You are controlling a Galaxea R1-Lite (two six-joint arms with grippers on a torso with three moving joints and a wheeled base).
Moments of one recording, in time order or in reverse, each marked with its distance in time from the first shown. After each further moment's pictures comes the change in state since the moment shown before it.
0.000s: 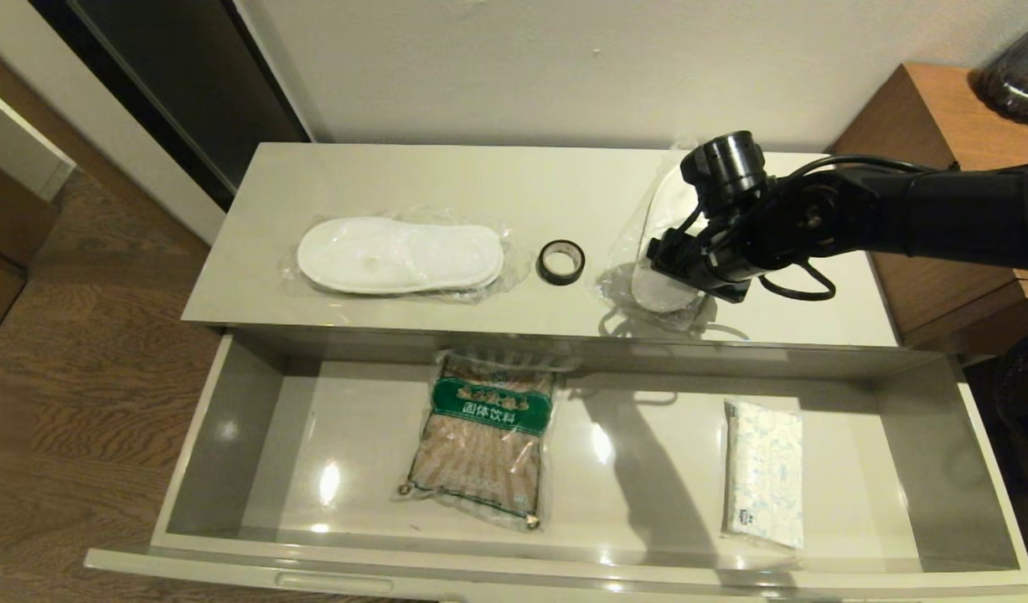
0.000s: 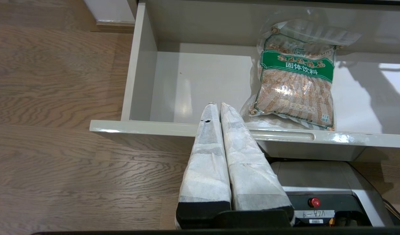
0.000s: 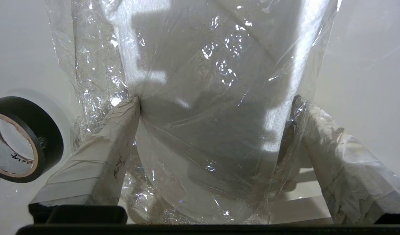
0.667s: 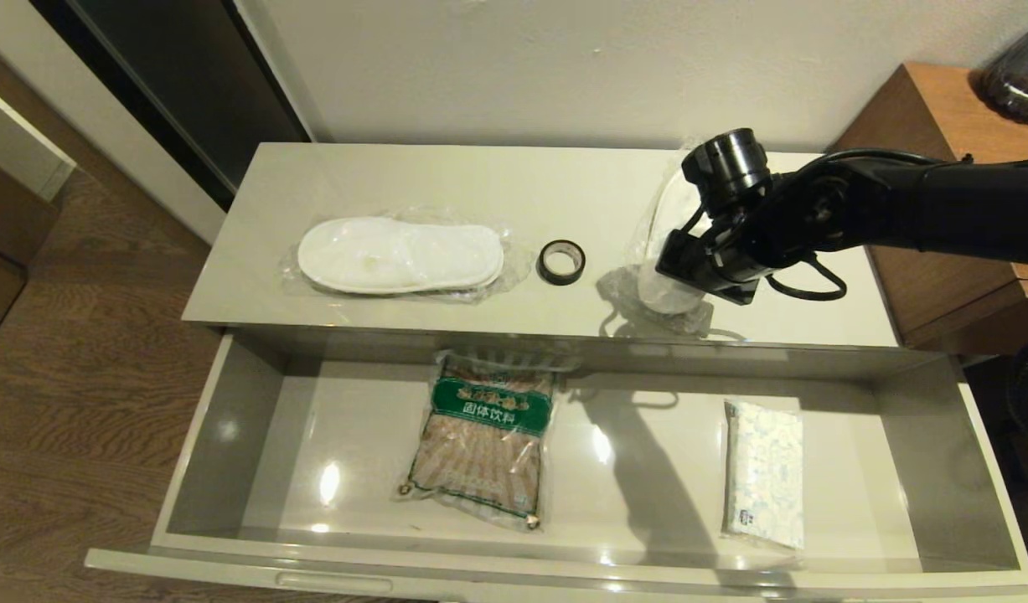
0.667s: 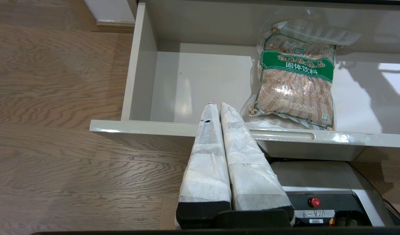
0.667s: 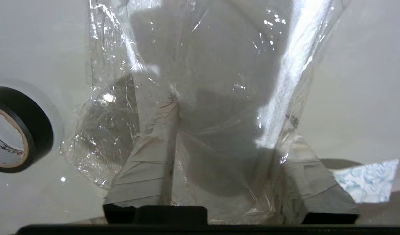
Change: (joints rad) left arm 0.000 0.000 0.000 0.000 0.000 0.000; right arm -0.001 -0.022 0.002 0.070 -0.023 0.011
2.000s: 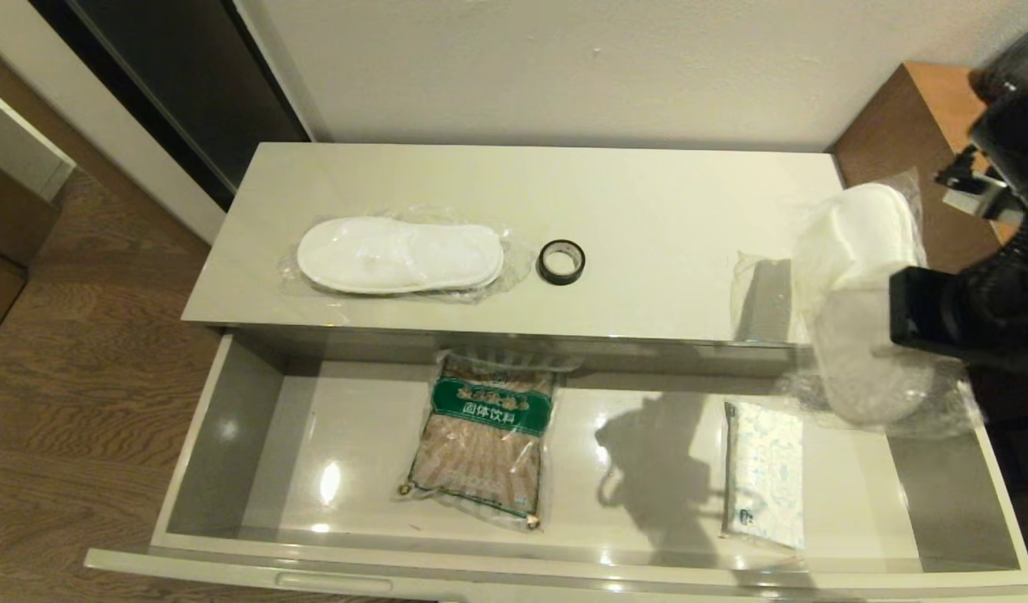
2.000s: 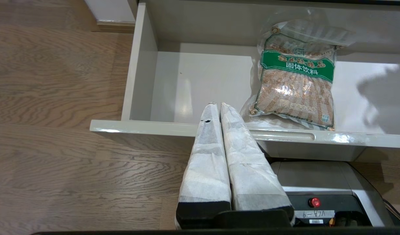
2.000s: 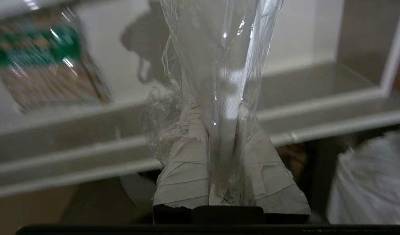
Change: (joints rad) left arm 0.000 0.000 0.000 0.000 0.000 0.000; right arm 0.024 -0.656 0.474 0.397 0.007 -0.064
